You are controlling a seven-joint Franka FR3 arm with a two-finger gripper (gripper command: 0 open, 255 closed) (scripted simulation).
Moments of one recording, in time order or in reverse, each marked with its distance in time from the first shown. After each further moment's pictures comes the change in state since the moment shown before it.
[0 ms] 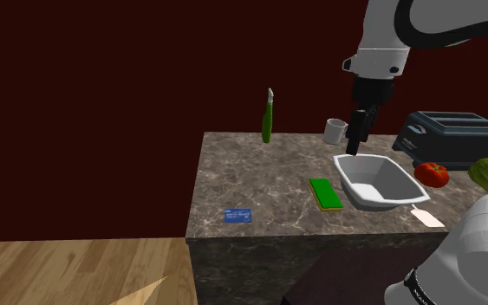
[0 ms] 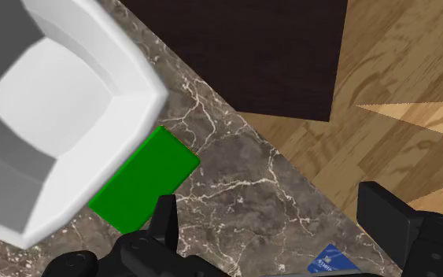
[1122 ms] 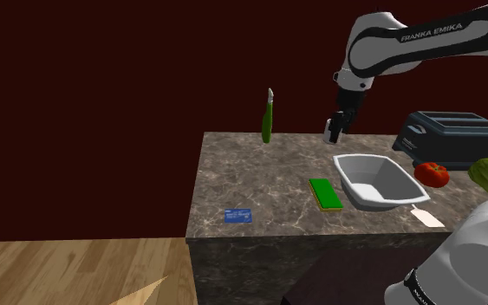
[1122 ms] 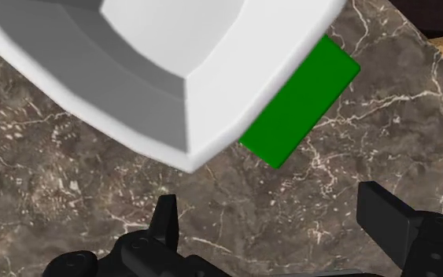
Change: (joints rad) arm -0.123 0.337 -0.190 0.053 -0.141 0.354 -0.177
